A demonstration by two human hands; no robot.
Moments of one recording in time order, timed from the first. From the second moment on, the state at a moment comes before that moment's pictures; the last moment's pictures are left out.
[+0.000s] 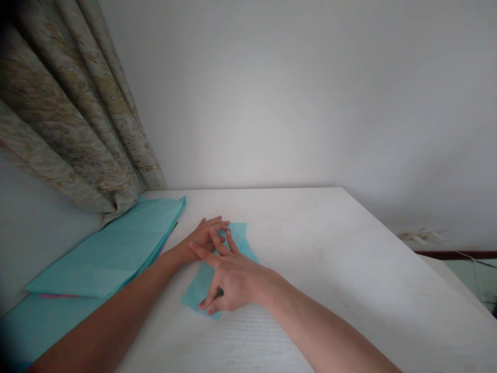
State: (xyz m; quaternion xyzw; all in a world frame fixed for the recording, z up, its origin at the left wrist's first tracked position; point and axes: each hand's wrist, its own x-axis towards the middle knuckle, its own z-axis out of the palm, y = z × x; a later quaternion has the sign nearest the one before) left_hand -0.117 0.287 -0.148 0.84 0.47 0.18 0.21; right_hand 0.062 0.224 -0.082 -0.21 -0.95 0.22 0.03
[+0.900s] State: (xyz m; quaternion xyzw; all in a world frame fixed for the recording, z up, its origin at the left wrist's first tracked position) left_hand -0.113 0.278 -0.134 0.84 0.47 0.22 0.12; right_hand 0.102 0.290 -0.112 -0.56 -0.80 0.15 0.12
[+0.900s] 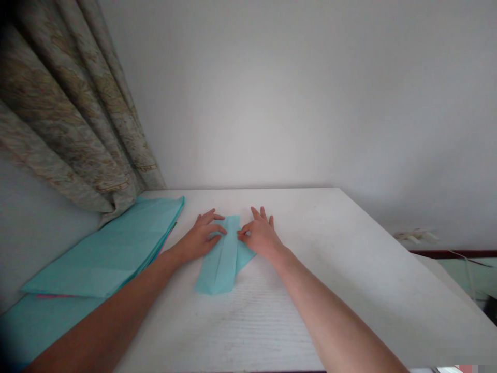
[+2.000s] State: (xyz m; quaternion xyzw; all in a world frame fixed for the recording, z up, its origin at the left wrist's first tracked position) left_hand -0.108 0.278 -0.123 0.71 0.42 0.39 0.40; right_hand 0.083 0.273 -0.112 -0.37 -0.75 0.36 0.41
